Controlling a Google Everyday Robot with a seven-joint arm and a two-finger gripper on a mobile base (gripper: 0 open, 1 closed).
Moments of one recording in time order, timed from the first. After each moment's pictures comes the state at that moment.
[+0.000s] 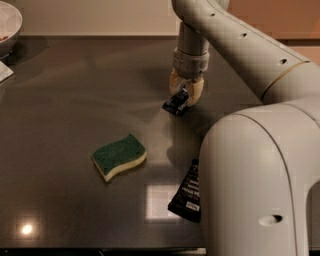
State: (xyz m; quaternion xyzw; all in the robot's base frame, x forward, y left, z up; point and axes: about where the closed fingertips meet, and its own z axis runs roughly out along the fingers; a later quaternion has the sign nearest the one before) arm 0.662 -0.088 0.817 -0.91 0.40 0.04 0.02
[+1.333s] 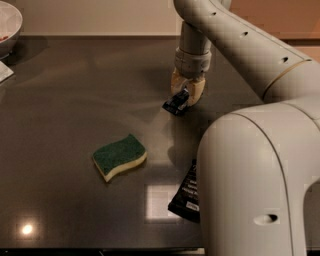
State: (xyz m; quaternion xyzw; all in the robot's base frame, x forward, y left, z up) arm 0.662 -0.093 0.820 -0.91 0.41 0.04 0.02
